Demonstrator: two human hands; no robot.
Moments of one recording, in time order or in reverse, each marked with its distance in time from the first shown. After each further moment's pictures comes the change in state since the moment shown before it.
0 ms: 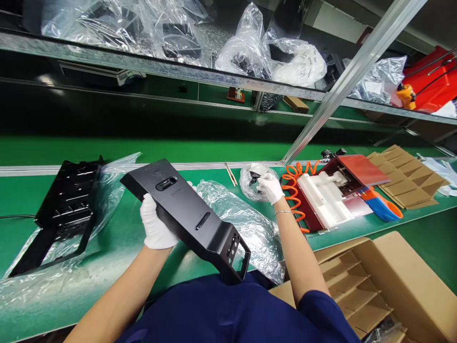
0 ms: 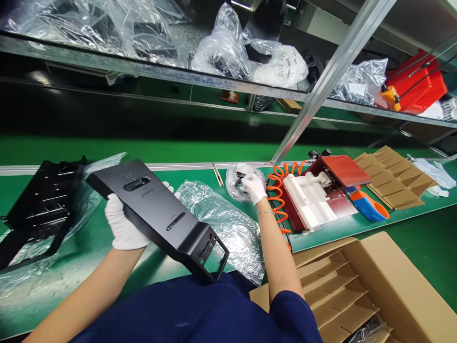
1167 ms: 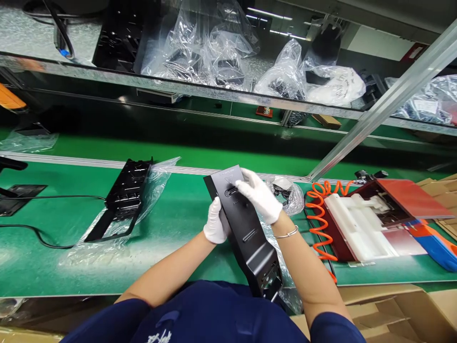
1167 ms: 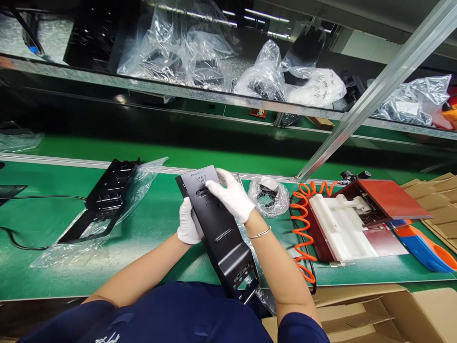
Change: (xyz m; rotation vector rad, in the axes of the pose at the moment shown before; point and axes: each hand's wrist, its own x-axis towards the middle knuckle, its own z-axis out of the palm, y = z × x) left_hand 0.001 -0.061 0.016 -0.196 -0.119 -0.081; right_hand -0.076 -0.139 0.058 0.446 -0.399 -0.384
